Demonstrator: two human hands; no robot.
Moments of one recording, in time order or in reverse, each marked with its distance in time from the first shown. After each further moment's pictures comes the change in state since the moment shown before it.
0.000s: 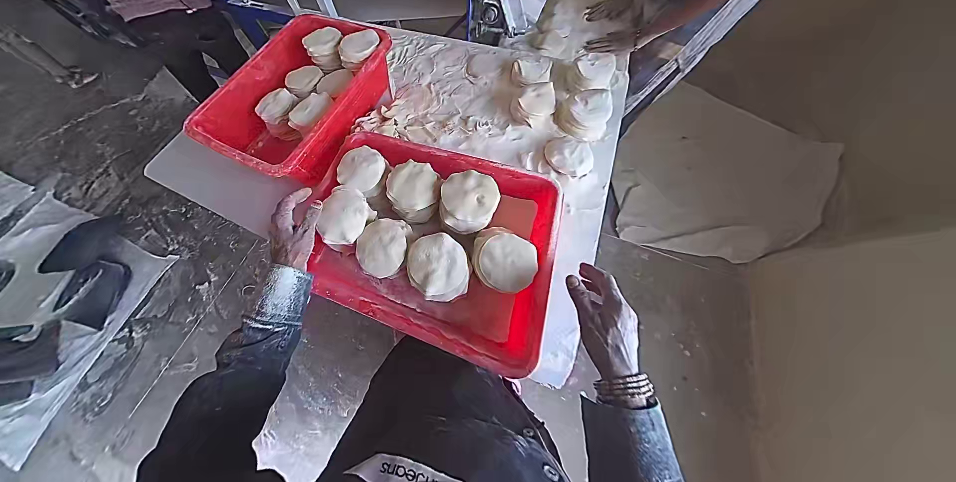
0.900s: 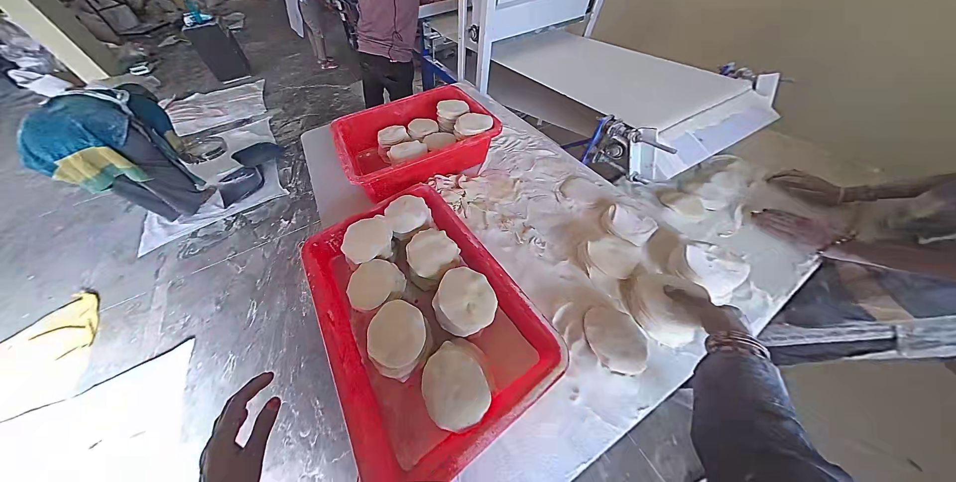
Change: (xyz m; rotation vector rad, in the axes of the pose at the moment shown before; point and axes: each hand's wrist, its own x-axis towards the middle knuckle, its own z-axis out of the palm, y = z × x) left_hand -0.307 0.106 0.069 0.087 0.501 -0.556; right_hand 0.473 -0.009 -0.013 -0.144 -0.282 0.194
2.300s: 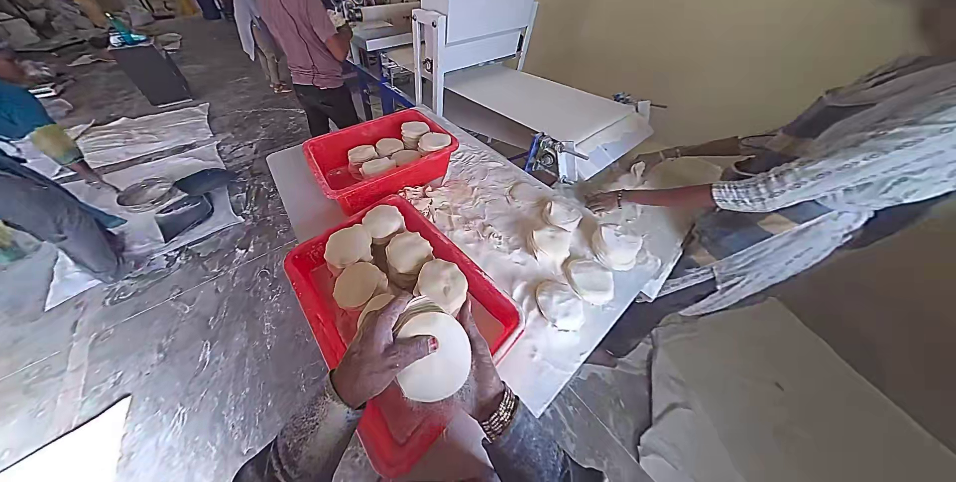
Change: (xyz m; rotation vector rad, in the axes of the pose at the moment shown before) left_hand 0.022 0.182 0.066 -0.318 -0.694 0.485; right_hand -0.363 -0.014 0.127 1.281 -1.485 0.025
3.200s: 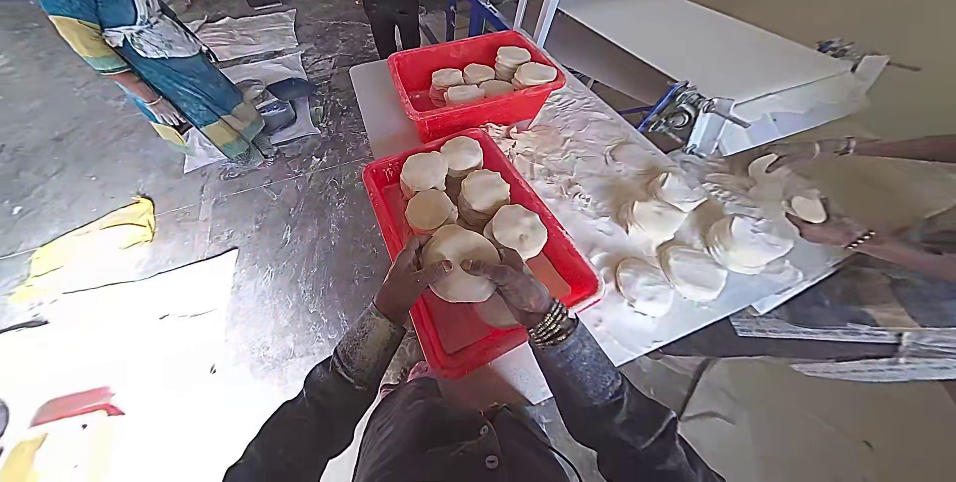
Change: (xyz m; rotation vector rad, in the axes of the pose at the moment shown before) left_hand -0.043 -0.050 -0.016 -0.510 0.316 -0.406; right_hand 0.047 0.002 0.028 -0.961 0.245 0.170
